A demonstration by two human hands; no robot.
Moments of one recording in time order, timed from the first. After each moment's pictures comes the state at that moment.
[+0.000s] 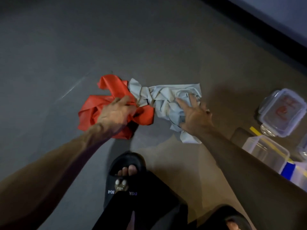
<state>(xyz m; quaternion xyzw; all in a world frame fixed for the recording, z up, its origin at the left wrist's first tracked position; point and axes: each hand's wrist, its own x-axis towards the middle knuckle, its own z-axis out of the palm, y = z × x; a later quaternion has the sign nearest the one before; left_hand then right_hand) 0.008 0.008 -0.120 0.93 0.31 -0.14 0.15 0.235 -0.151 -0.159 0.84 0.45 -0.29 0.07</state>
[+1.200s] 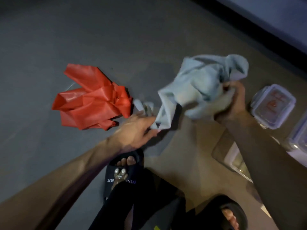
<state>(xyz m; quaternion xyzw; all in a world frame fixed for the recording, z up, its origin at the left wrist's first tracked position) 0.012 -0.070 -0.093 0.93 0.18 -0.02 0.32 0.258 -0.177 -0.058 0.54 -0.03 -0.51 -0.67</state>
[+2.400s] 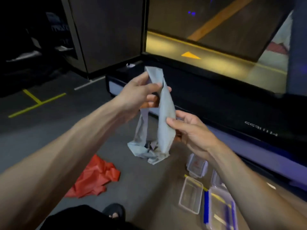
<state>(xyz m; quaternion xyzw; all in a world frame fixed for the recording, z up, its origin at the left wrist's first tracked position) 0.077 -0.099 0.377 0.67 0.13 0.21 0.70 0.181 -0.271 0.330 0.58 0.32 -0.44 -0.60</state>
